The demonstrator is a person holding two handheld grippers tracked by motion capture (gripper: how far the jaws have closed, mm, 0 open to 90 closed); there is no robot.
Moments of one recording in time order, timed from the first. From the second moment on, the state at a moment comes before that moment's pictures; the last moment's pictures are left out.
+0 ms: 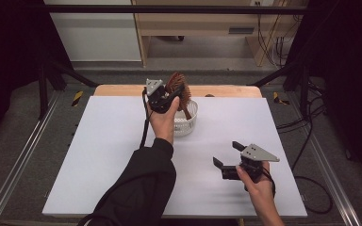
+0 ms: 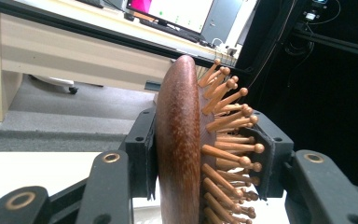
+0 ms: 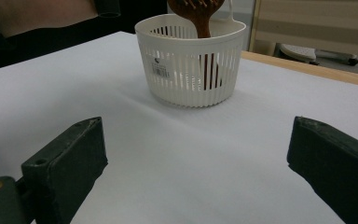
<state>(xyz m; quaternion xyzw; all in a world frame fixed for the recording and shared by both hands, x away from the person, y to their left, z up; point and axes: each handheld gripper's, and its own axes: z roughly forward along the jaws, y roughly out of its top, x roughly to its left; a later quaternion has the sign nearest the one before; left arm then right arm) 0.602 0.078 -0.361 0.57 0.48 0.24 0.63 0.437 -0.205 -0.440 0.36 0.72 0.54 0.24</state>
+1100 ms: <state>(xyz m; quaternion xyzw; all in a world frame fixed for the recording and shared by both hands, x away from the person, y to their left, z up) 0.604 0.091 -0.372 0.57 0.48 0.23 0.63 0.437 -0.204 -0.441 0.36 0.72 0.54 0.23</state>
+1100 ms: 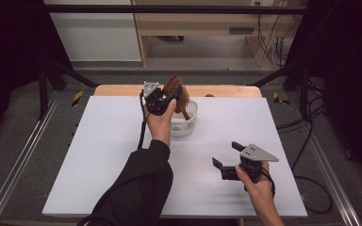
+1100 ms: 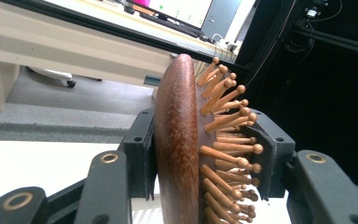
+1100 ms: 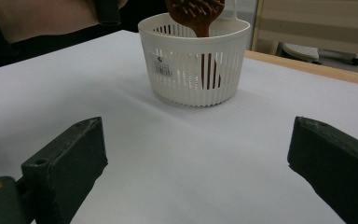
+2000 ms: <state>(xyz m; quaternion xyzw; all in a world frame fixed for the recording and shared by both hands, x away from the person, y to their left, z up) 0.605 0.116 -0.381 0.58 0.48 0.21 0.62 0.437 -0.202 -0.441 0.36 0.72 0.54 0.23</state>
